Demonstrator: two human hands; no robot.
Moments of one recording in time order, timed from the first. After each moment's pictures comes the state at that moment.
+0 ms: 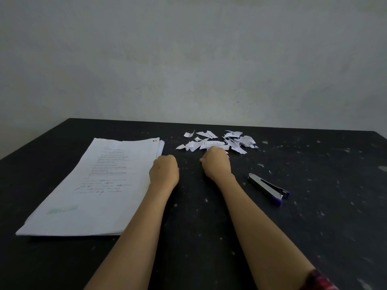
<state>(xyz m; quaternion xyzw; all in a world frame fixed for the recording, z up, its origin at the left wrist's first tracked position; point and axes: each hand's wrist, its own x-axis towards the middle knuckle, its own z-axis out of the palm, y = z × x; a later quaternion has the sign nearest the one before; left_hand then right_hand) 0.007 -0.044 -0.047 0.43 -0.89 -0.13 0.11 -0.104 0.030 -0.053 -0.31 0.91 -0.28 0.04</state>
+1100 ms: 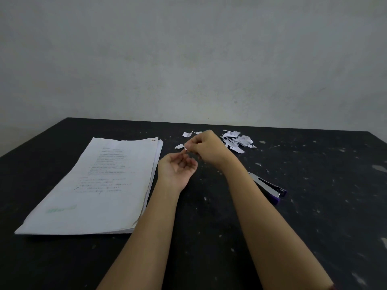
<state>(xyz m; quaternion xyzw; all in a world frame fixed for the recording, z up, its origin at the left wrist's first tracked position) -0.003 -0.026 -0.045 0.24 -0.14 -0.92 0.26 -0.084 0.046 0.006 -0.41 0.75 -0.48 0.21</state>
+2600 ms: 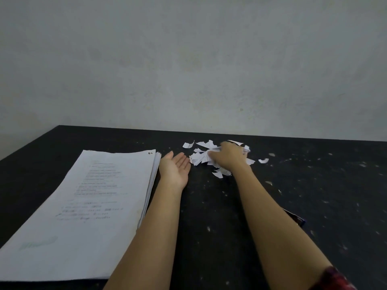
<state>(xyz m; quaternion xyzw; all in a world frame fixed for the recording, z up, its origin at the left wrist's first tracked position) -0.062 -0.074 -0.047 0.32 -0.24 -0.87 0.29 -0.188 0.005 -0.043 -0.26 0.94 -0.21 0.09</state>
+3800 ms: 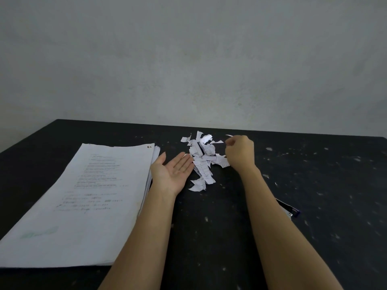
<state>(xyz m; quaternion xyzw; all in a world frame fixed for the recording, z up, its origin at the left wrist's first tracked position) -0.028 -0.061 -0.052 0.27 -0.17 -0.92 0.25 -0.169 0.041 -0.032 -0.23 0.87 -0.45 0.00</state>
